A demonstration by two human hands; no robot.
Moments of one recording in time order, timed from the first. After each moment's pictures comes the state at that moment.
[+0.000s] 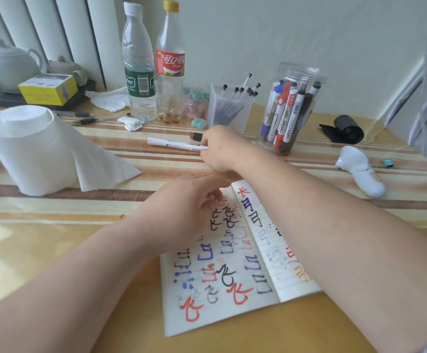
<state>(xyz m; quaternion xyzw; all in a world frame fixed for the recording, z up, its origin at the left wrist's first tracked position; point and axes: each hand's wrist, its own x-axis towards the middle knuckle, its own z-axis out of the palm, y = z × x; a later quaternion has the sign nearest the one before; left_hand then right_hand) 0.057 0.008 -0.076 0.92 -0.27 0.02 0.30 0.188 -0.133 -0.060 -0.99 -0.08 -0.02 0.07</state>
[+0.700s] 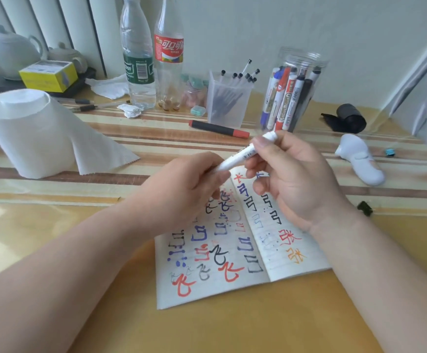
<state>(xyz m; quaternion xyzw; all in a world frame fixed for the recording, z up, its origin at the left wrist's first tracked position) 0.042 0.001 -0.064 0.89 -0.25 0.03 0.37 0.036 -0.198 -0.049 -0.66 -0.06 -0.04 0.75</state>
